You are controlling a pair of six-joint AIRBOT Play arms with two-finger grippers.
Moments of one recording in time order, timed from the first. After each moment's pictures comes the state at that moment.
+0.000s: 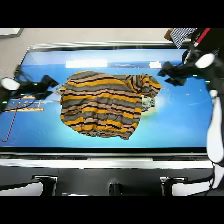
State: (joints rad) left arm 0.16 -1.43 1.29 1.01 -0.85 -1.80; right arm -0.13 -1.61 1.73 -1.11 1.18 1.74
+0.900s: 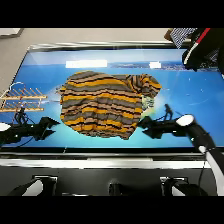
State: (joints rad) left arm 0.36 -1.06 0.58 0.76 -1.04 -1.42; right arm 0.08 -1.15 0.62 -0.71 0.90 1.64
